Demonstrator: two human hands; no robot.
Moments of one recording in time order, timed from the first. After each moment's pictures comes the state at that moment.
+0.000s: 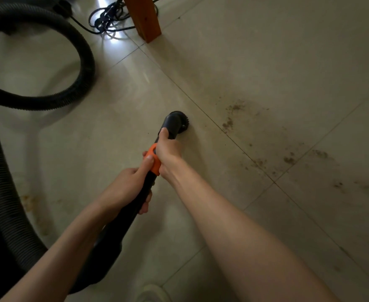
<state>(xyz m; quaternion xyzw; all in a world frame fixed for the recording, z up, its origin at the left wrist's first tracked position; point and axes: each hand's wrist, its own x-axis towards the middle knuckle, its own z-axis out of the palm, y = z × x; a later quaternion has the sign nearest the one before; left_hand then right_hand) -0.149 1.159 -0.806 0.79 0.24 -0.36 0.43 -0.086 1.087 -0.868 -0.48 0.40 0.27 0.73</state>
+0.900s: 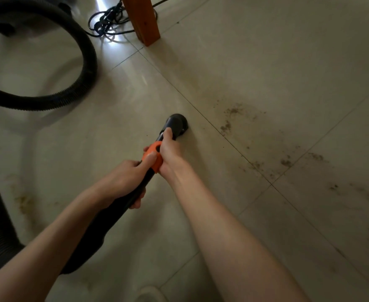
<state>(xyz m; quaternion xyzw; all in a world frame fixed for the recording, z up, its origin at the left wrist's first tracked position) -0.130 1.158 -0.793 0.83 0.20 -0.39 0.34 -0.084 1.081 -0.863 -0.40 0.40 0.29 0.77</state>
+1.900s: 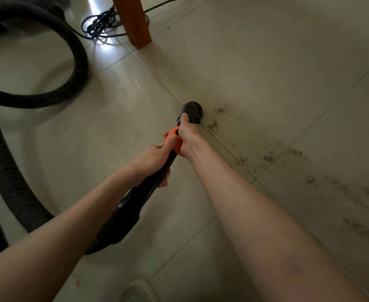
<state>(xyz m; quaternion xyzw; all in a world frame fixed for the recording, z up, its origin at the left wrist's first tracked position) -0.124 1.102 -0.802 0.80 0.15 -0.41 0.41 -0.072 1.017 -0.854 -0.47 0.42 0.24 0.74</state>
